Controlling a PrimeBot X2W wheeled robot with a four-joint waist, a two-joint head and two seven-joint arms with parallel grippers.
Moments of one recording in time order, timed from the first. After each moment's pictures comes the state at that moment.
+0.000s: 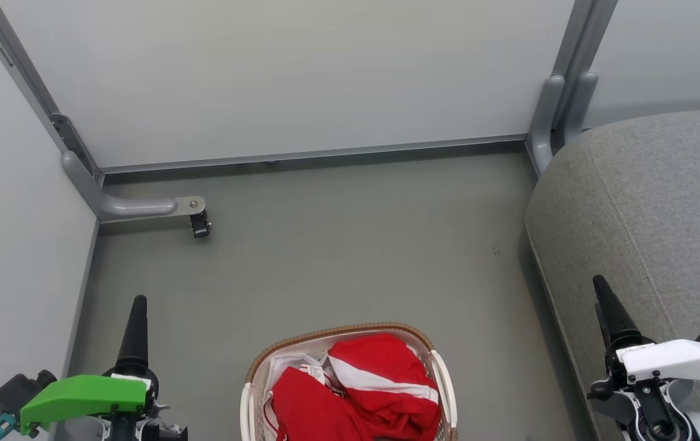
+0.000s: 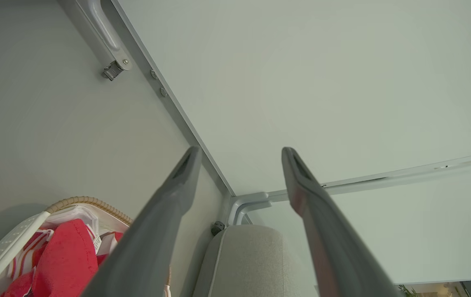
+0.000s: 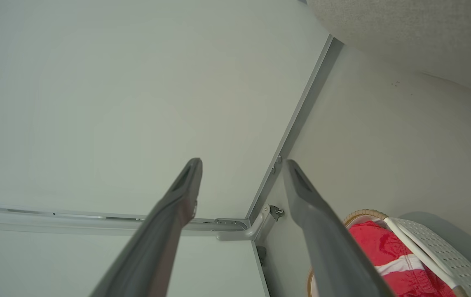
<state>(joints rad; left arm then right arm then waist) -0.08 0.06 0.05 0.33 -1.30 -0.13 0.02 -0.10 -0.07 -0.06 0.29 1.39 0.13 0.02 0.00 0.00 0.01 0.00</state>
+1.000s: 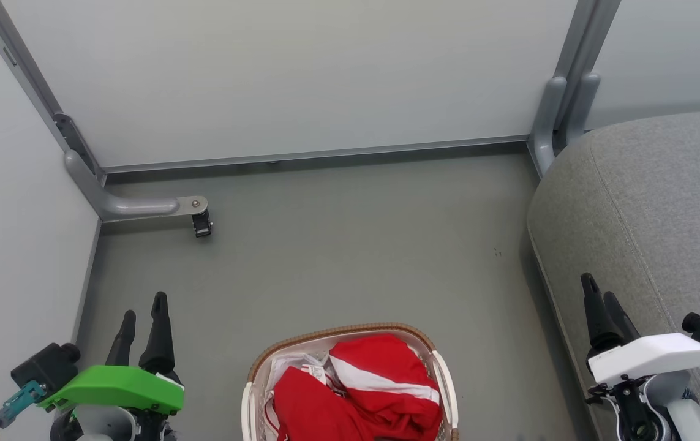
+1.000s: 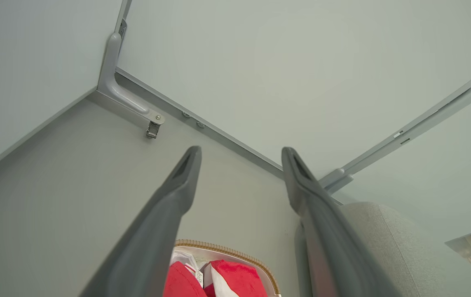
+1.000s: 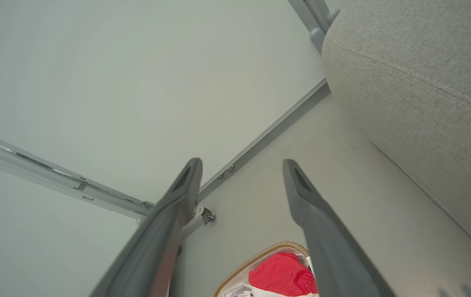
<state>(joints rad) -0.11 0.09 -0.01 0.37 -0.78 -0.13 -0.09 -0.12 -0.11 0.00 0.33 0.96 0.13 -0.09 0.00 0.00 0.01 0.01</state>
